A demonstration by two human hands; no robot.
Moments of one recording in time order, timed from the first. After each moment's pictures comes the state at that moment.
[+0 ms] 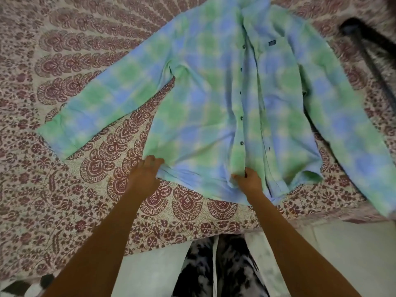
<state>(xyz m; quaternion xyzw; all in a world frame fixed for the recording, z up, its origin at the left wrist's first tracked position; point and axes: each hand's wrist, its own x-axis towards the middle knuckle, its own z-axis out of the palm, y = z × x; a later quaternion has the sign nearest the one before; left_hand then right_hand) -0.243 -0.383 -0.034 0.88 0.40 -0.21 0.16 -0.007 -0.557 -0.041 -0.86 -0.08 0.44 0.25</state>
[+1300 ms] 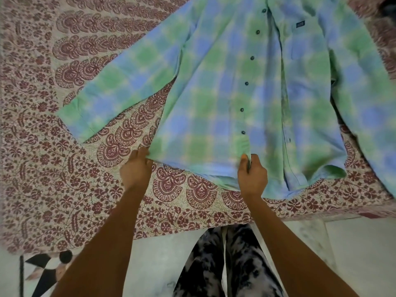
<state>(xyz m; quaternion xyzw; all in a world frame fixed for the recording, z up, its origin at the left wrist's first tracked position) -0.282 -0.386 -0.023 0.78 0.60 0.00 0.15 -0.061 -0.544 -0.040 -0.92 -0.19 0.19 0.29</state>
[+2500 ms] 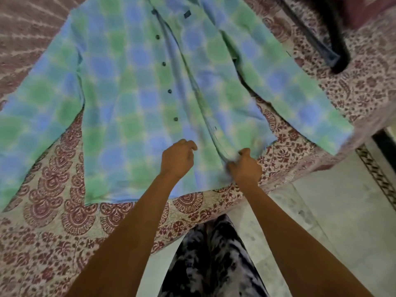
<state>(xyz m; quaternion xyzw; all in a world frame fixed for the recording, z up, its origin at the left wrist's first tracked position) -0.045 -0.472 -0.029 0.91 0.27 -0.12 0.29 0.047 -0.638 -0.044 -0.95 -0.05 0.30 0.09</state>
